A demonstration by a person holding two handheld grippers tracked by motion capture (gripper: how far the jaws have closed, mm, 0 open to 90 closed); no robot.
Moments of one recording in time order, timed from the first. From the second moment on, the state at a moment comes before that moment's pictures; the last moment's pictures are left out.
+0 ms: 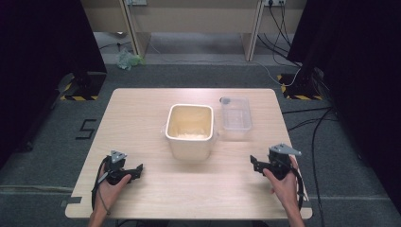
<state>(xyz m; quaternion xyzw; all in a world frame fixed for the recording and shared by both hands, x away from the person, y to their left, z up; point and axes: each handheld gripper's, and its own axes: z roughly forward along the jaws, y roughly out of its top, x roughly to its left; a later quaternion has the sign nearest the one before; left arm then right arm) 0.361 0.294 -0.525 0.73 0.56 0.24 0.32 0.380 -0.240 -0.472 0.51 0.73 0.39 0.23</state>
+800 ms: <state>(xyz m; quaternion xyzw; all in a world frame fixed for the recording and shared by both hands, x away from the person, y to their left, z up) 0.361 0.294 -0.525 0.73 0.56 0.24 0.32 0.517 -0.202 -0.457 0.56 0.72 0.34 0.24</state>
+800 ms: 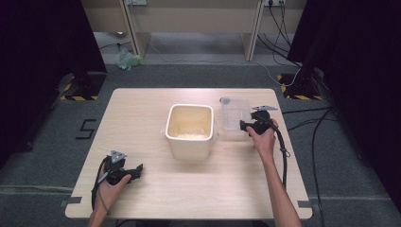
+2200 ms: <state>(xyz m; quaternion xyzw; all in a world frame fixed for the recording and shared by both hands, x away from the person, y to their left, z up) 0.359 0.291 -0.525 0.72 0.56 0.24 0.32 0.306 -0.206 -0.462 0.42 0.80 0.40 0.16</state>
